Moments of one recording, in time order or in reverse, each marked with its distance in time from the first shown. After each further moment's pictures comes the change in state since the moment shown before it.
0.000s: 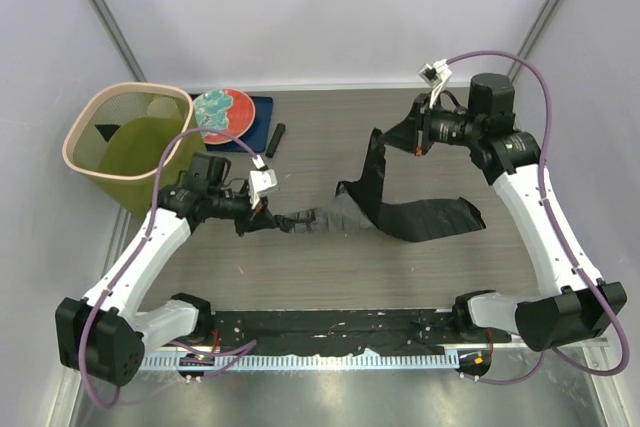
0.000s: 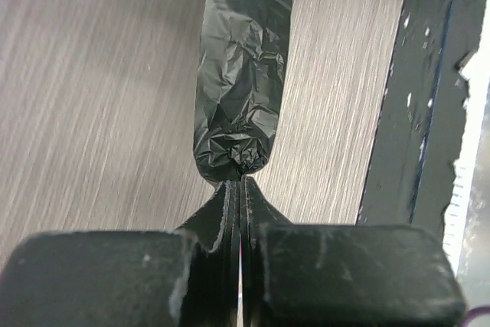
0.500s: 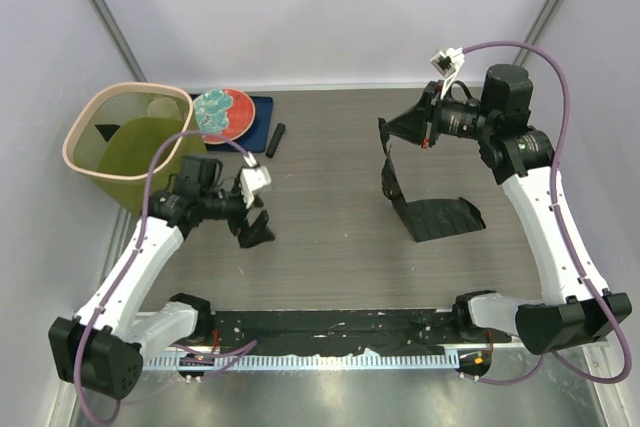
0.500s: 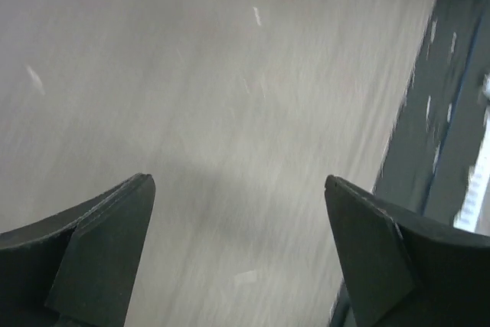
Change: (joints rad) left arm 0.035 -0.056 -0.024 -0.140 -0.109 0.108; right arm -0.032 -0.016 0.093 0.021 -0.035 0.013
